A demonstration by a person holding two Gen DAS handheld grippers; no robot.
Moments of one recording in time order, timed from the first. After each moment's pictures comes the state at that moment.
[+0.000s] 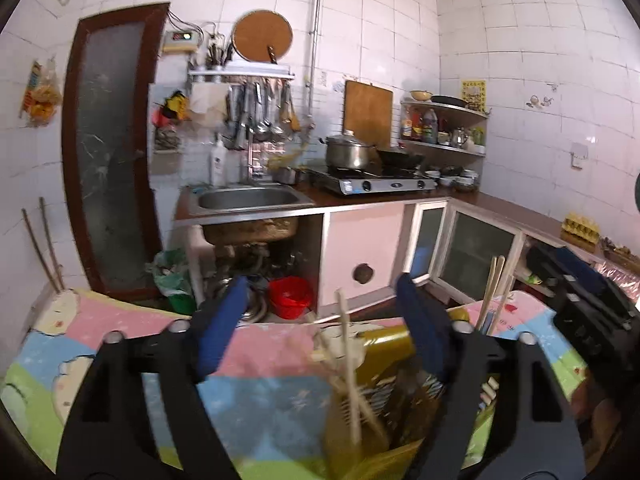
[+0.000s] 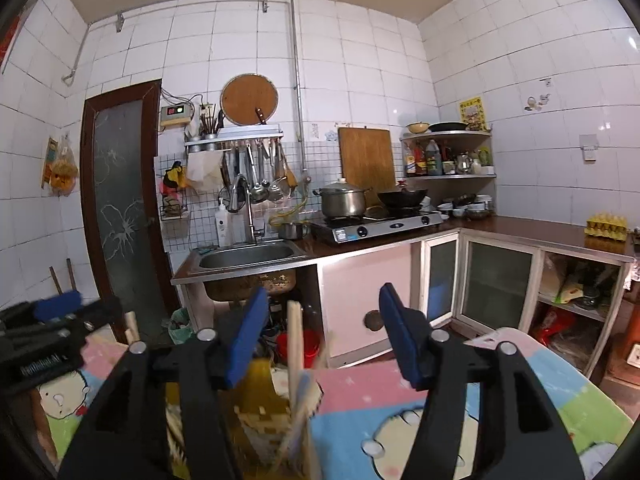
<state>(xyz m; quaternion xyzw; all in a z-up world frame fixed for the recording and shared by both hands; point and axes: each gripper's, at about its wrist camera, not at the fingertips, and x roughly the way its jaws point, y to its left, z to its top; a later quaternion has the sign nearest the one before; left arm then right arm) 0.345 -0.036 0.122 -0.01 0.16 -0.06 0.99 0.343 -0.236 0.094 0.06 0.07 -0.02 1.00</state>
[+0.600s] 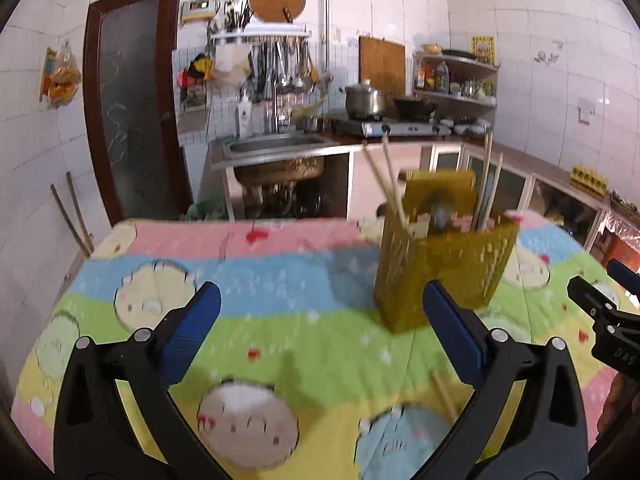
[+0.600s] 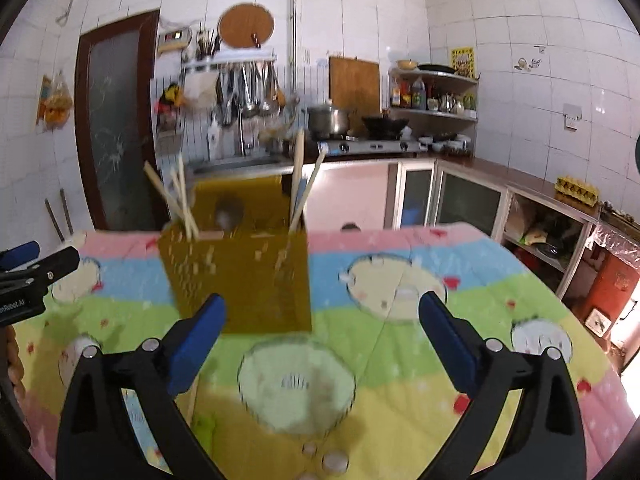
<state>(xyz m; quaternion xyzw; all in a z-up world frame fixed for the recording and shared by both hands) 0.230 0.015 0.062 0.01 0.25 -0.03 0.97 0.217 -0.212 0.026 0.02 0.21 -0.05 0.98</state>
